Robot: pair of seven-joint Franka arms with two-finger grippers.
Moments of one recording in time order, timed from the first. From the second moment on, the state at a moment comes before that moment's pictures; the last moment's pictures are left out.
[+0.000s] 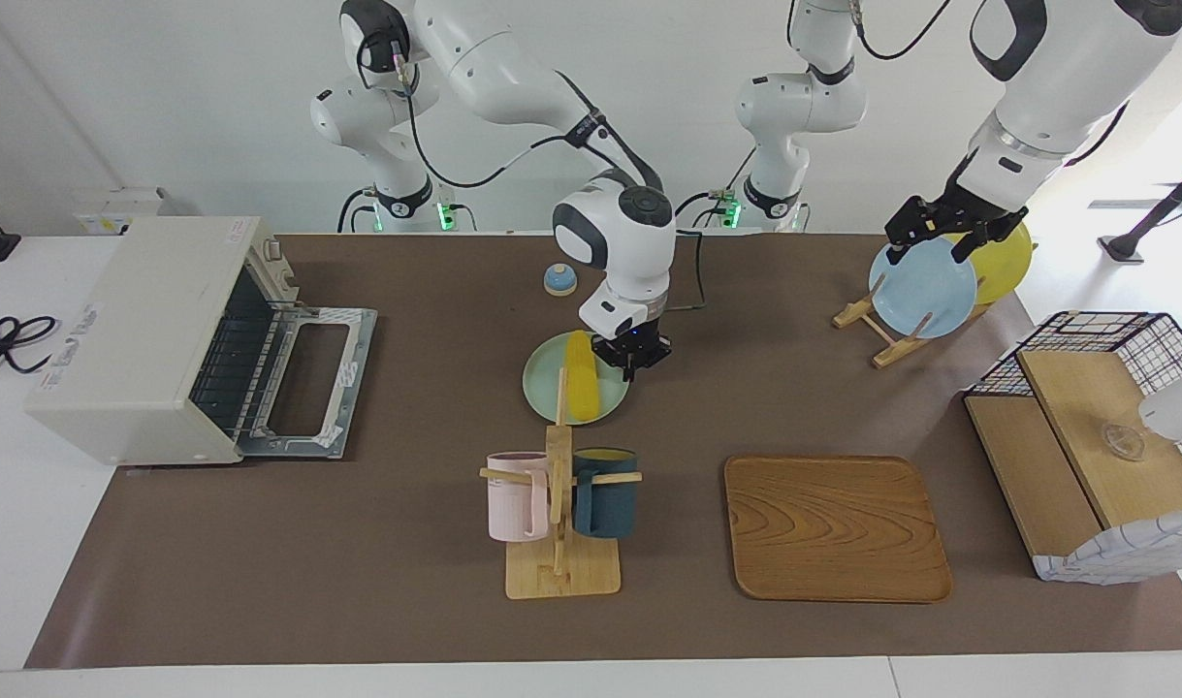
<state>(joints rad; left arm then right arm) -0.07 -0.07 0.02 -1.68 -0.05 1.55 -0.03 0.70 0.48 0.02 -1.64 -0.12 2.14 0.82</state>
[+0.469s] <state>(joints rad) -0.07 -0.07 0.01 -1.65 -0.02 1.53 -0.01 0.58 0.43 0.01 -1.51 -0.19 1.79 0.65</state>
